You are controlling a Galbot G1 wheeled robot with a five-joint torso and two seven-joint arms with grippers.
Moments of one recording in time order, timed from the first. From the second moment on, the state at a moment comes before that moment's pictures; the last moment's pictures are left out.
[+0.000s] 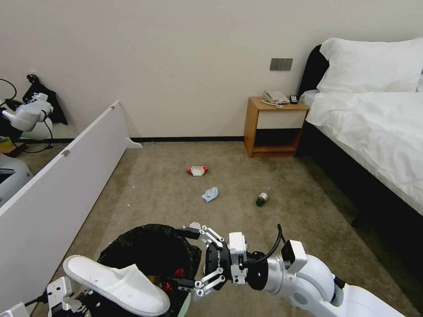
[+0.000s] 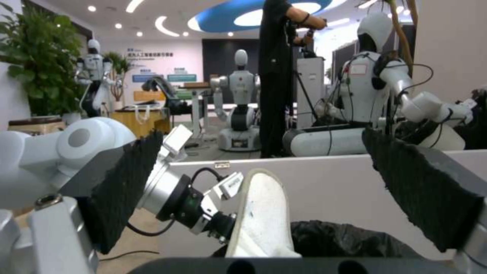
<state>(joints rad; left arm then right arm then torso) 1.90 -1.31 -0.94 -2.50 -1.14 0.67 -0.43 -0.88 0.82 -0.17 2.13 0.89 0.07 -0.64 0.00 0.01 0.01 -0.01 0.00</state>
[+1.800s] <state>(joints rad) 1.92 -1.31 -0.97 -2.50 -1.11 0.67 -0.43 -1.13 0.94 0.10 1.81 0.58 -0.18 -0.10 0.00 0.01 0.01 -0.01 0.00</state>
